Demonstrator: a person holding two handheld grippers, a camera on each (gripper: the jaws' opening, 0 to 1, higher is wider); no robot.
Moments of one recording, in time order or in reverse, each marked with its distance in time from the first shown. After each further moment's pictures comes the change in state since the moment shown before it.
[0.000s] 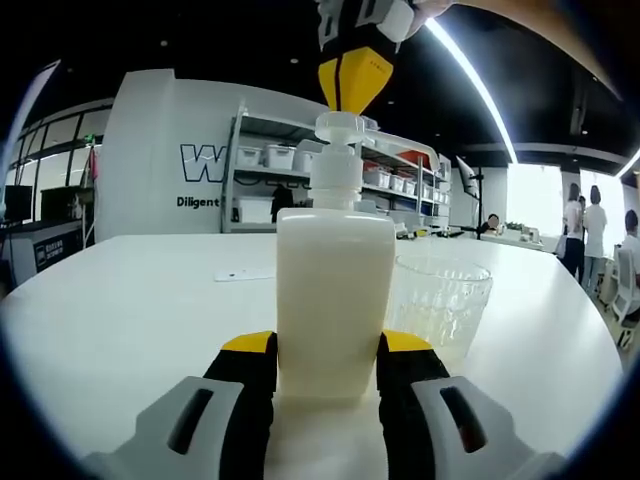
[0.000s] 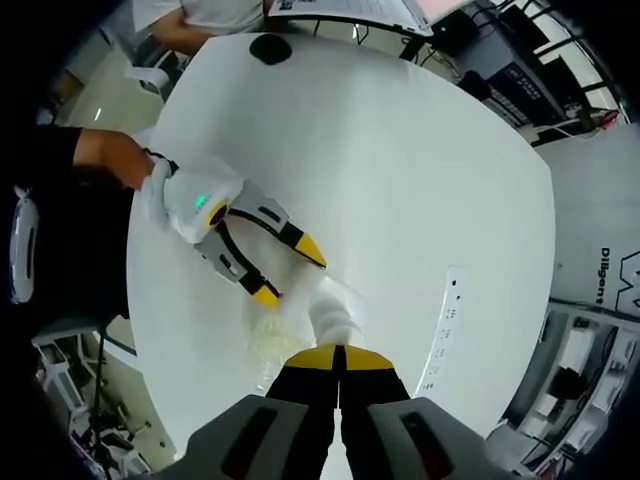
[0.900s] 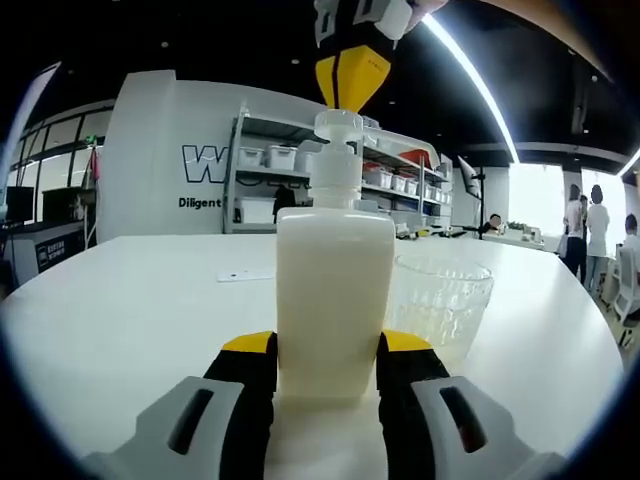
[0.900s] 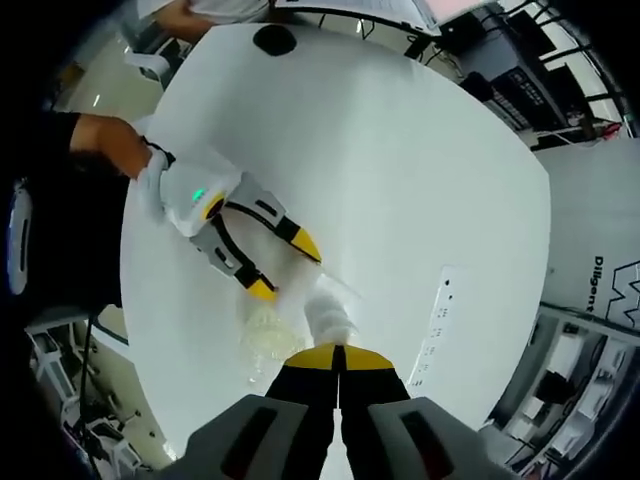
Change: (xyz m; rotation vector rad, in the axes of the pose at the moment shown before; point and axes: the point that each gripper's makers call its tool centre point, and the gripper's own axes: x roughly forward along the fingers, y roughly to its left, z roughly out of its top) left arm 0.001 0.001 0.000 0.002 0.000 0.010; right arm -0.002 -0.002 0.000 -0.052 0.038 -0.039
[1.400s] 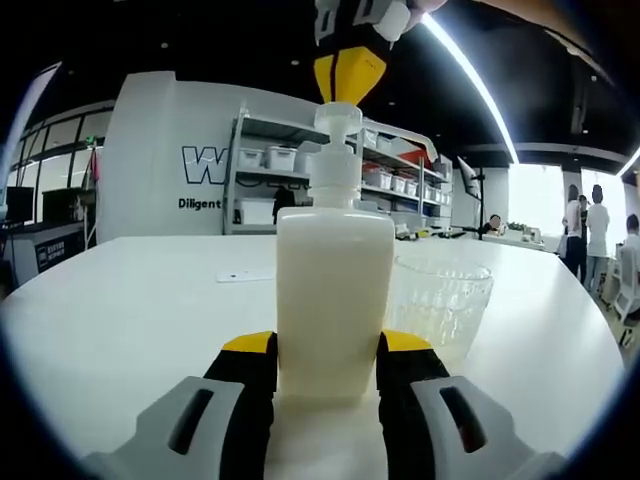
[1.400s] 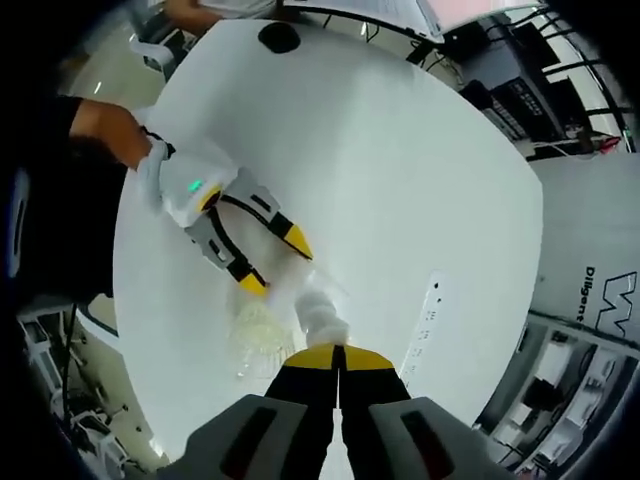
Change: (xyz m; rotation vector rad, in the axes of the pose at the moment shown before) left arm 0.001 0.001 0.000 0.002 -0.007 0.000; right arm -0.005 -0.008 -0.004 -0.035 -0.014 -0.038
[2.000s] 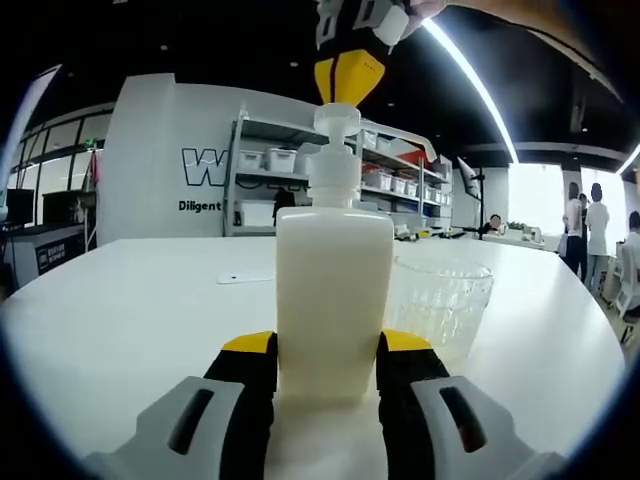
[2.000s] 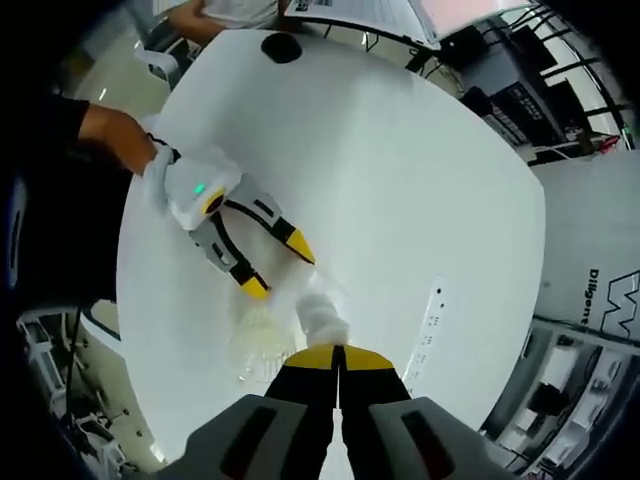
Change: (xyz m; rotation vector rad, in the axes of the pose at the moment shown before) left arm 0.000 0.001 0.001 0.008 -0.005 0.002; right arm 0.000 -0.003 0.002 0.002 -0.032 0.017
